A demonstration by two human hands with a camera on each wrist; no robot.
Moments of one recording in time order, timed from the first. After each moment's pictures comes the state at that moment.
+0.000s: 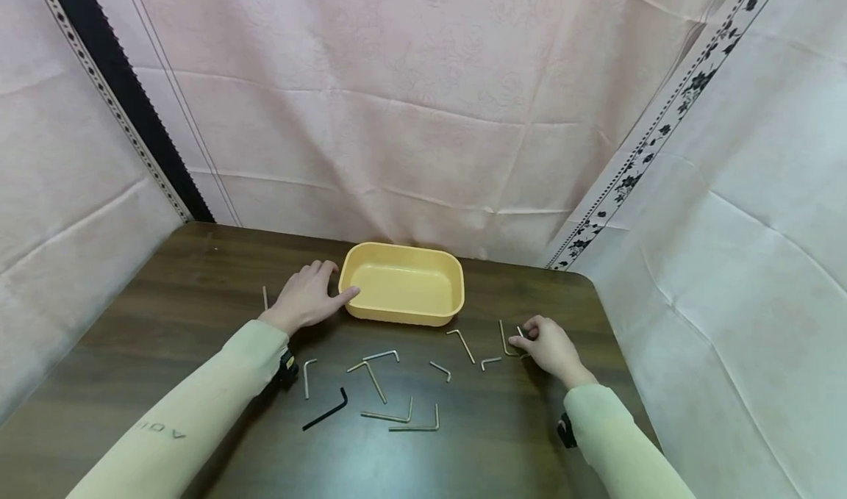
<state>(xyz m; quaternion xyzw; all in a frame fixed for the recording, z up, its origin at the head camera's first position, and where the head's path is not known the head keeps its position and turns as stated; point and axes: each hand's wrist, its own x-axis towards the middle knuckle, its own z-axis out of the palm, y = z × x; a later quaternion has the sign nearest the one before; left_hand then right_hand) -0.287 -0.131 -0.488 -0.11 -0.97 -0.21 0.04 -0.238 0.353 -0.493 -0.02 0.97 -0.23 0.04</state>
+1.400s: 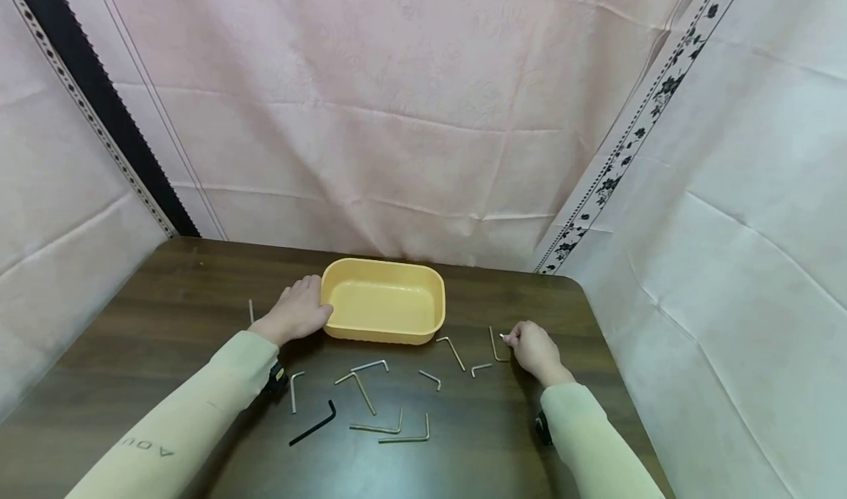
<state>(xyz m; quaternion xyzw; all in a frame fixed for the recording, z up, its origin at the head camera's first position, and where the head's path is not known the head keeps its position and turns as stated) -0.289 -0.124 -0.493 -0.12 -0.97 -0.22 -0.02 -0.243 0.344 -0.502 -0.03 0.98 -0.18 0.01</state>
